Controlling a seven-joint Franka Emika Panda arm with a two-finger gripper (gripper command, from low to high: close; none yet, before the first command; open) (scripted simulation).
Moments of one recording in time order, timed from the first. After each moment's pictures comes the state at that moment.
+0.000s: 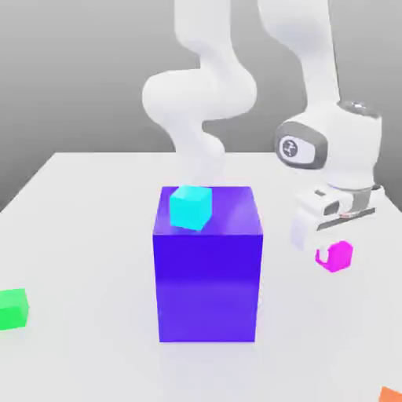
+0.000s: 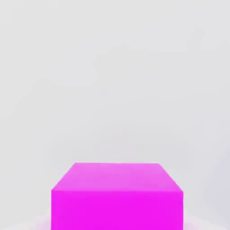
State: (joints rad) arm 0.39 0.00 0.45 -2.90 0.01 2.91 1.15
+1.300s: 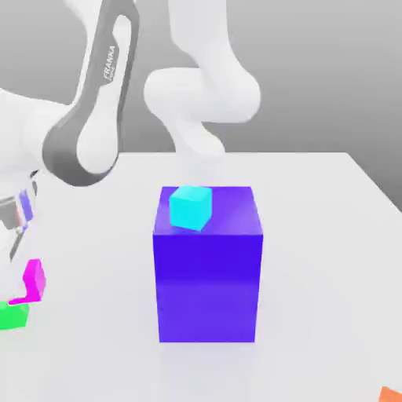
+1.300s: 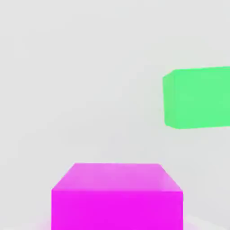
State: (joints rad) arm -0.34 0.13 -0.42 -2.47 0.12 2.58 1.55
